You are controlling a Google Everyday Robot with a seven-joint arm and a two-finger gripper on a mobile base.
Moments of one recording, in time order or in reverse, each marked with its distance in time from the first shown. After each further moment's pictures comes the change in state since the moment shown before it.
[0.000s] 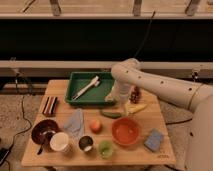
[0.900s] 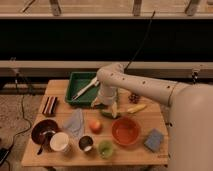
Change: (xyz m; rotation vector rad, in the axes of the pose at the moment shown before) arm -0.040 -0.050 0.036 -0.003 -0.069 -0.201
